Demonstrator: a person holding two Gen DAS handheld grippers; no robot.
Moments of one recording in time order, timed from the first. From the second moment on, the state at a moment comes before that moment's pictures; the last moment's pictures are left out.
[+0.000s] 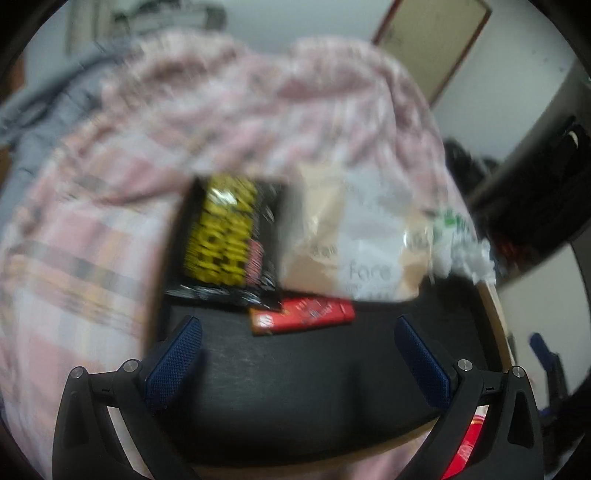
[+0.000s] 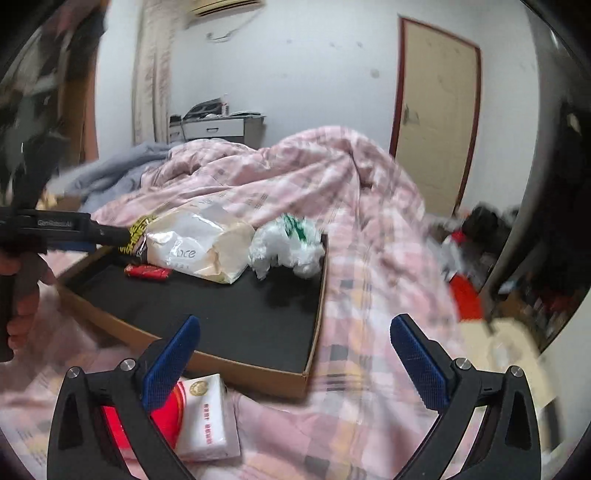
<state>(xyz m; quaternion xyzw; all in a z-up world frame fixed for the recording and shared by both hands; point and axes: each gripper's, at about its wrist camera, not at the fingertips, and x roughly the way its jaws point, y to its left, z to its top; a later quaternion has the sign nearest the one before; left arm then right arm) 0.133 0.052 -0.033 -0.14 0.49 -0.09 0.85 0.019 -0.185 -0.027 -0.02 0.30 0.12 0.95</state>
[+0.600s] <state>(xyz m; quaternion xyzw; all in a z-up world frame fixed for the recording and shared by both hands) 0.159 0.040 -0.054 -0.12 0.58 -0.03 0.81 0.025 -0.201 -0.032 0.02 0.30 0.13 0.95</state>
